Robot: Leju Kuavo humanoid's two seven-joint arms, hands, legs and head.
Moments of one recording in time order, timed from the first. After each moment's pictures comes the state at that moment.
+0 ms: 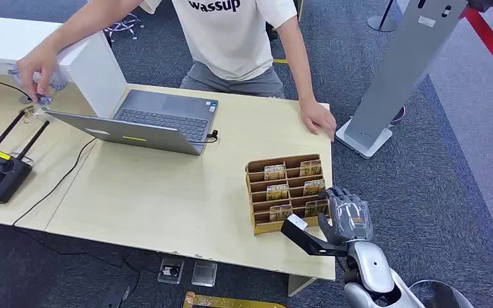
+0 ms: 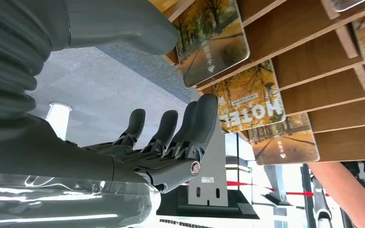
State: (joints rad) left arm -0.09 0.09 -0.93 -0.22 1.20 0.19 -0.24; right arm -0.30 -0.26 0.74 -1.42 1.04 -0.21 0.40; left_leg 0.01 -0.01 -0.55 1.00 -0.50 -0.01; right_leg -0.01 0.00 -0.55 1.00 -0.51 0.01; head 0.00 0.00
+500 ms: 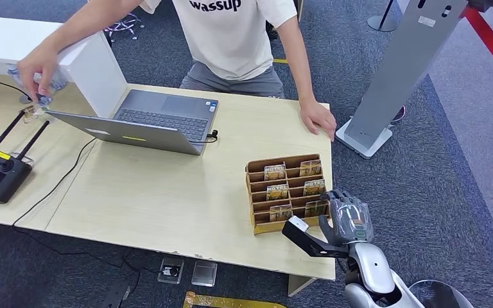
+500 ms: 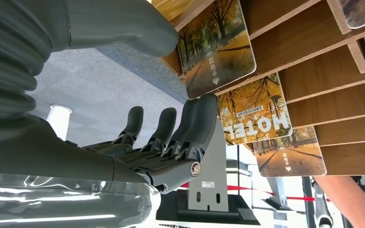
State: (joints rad) left arm -0.09 0.09 -0.94 -0.22 1.20 0.19 -0.24; right arm -0.30 -0.26 0.74 -1.40 1.02 -0.21 0.38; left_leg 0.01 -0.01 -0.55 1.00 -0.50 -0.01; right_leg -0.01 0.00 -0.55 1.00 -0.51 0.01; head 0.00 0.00
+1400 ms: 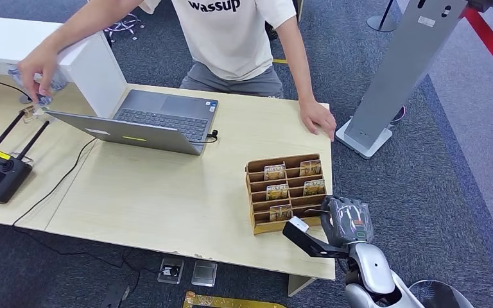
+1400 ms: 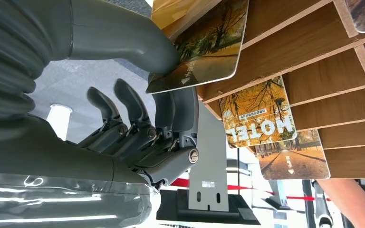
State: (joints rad) left arm -0.09 0.09 -0.95 -0.22 1.20 0.19 -0.24; right arm -0.30 -0.26 0.74 -1.39 1.03 -0.22 0.38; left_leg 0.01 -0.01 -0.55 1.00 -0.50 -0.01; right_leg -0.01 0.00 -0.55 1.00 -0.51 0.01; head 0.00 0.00
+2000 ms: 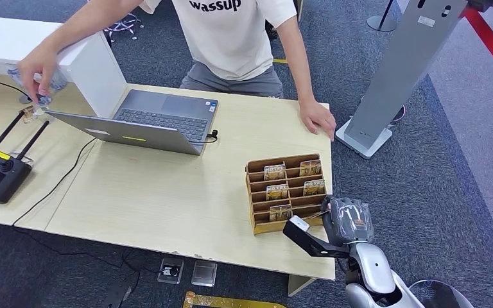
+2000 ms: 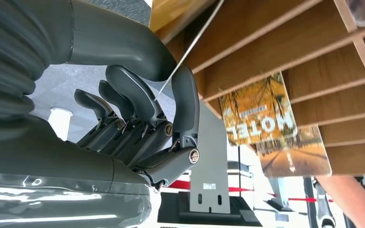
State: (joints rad) left arm -0.09 0.10 -0.96 -0.22 1.18 0.17 -0.23; right arm -0.30 -0.26 0.74 -1.40 1.01 -0.22 0.38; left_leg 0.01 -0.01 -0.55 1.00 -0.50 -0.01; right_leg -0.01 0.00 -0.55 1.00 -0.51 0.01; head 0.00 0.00
